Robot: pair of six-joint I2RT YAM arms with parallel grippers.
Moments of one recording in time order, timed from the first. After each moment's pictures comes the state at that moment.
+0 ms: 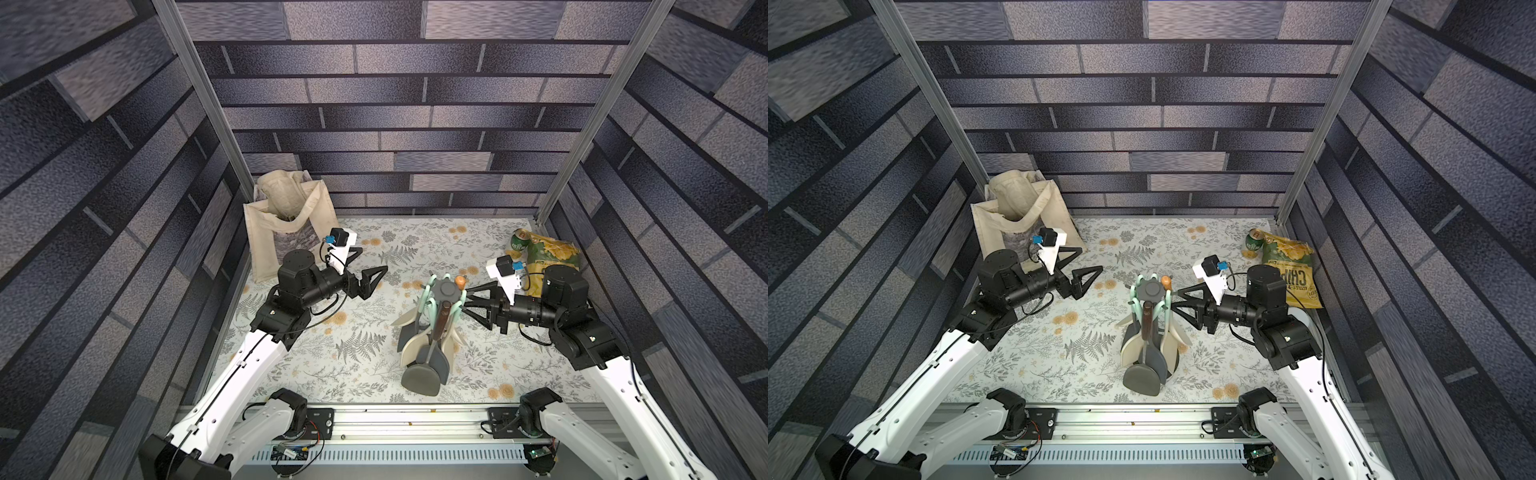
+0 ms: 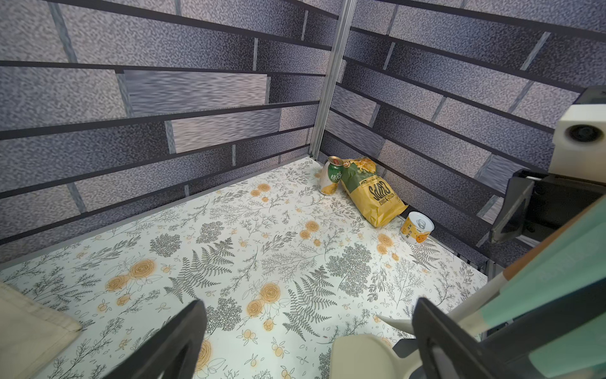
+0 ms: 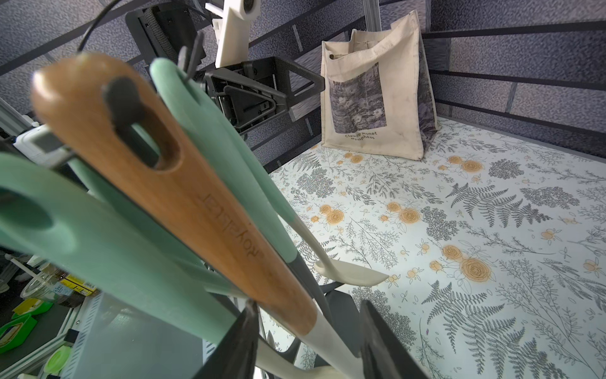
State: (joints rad) left arm -0.40 0.96 0.92 -0.11 0.52 -0.11; right arm 0.36 0.79 0.92 -0.53 -0.88 0.03
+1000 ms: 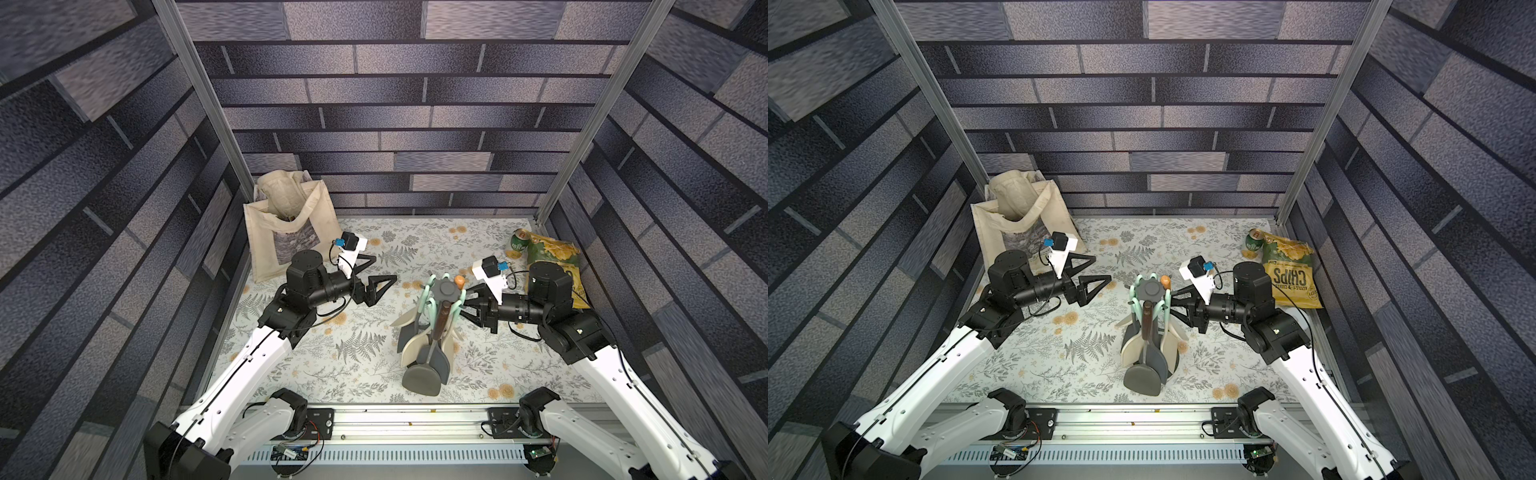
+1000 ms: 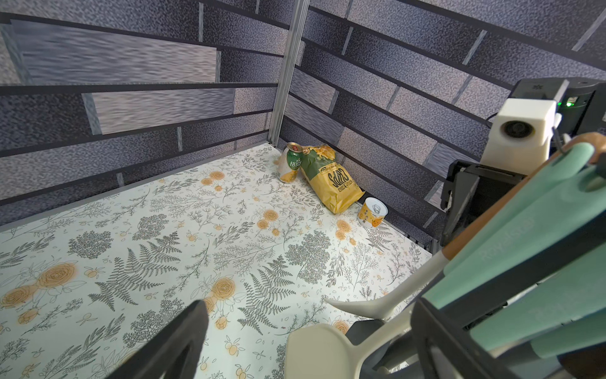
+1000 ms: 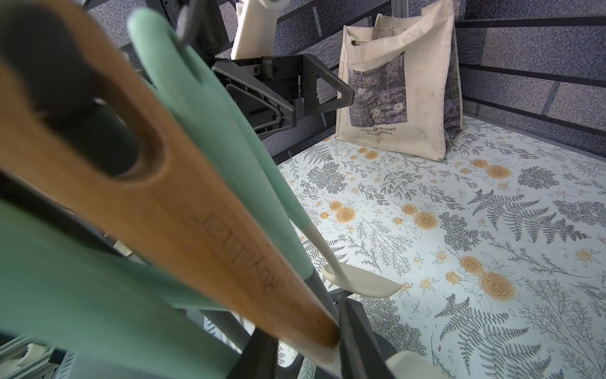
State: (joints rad) left arm -0.43 0.98 0.87 -0.06 0.65 -0.19; right arm 0.45 0.84 0.92 -0.48 -0.86 0.01
